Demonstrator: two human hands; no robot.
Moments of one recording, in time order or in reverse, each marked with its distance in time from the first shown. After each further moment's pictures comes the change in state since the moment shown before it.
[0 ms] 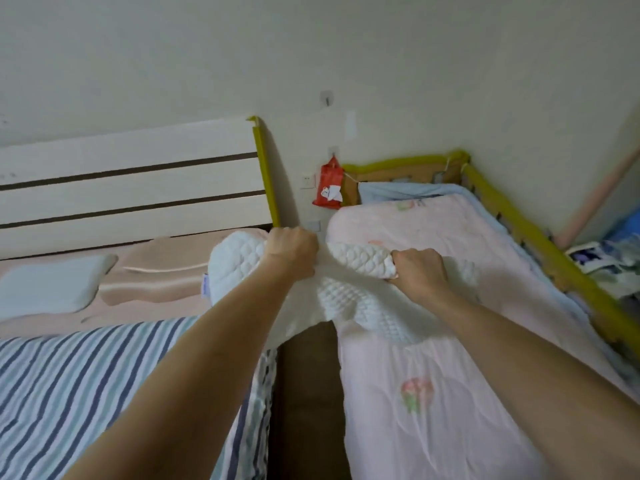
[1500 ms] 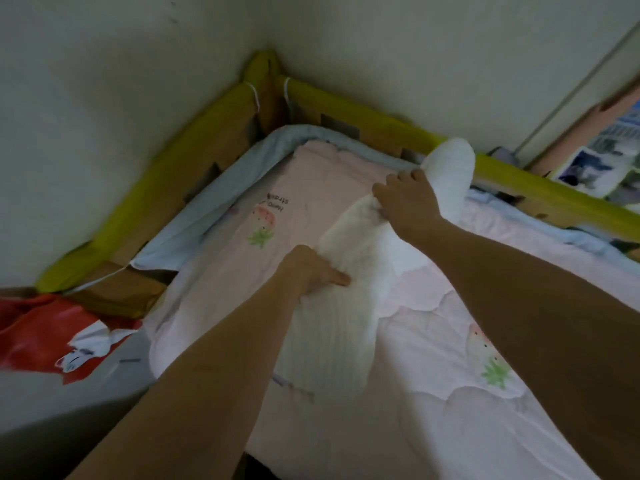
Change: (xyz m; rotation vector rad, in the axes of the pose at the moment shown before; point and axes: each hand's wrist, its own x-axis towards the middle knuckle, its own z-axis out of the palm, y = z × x) left_hand 0.770 0.247 0.175 -0.744 -0.888 0.385; right_hand 0.535 0.340 0.279 -0.229 -0.288 0.764
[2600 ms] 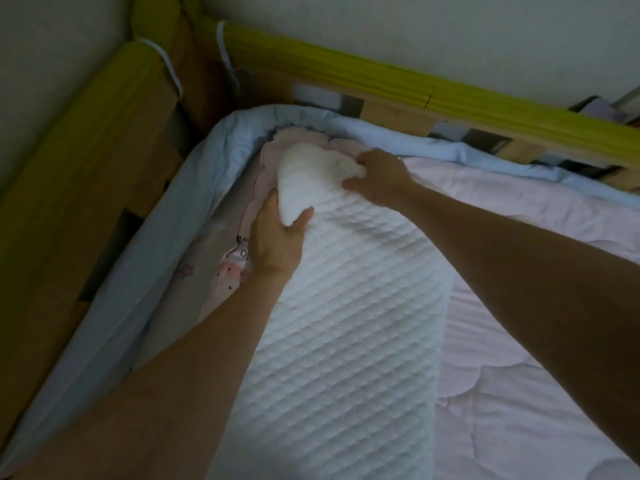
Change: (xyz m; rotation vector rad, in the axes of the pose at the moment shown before) left_hand 0.315 0.002 -0.042 -0.313 0.381 0.634; right_hand 0.218 -0.032 0.156 0.780 -0.180 0.471
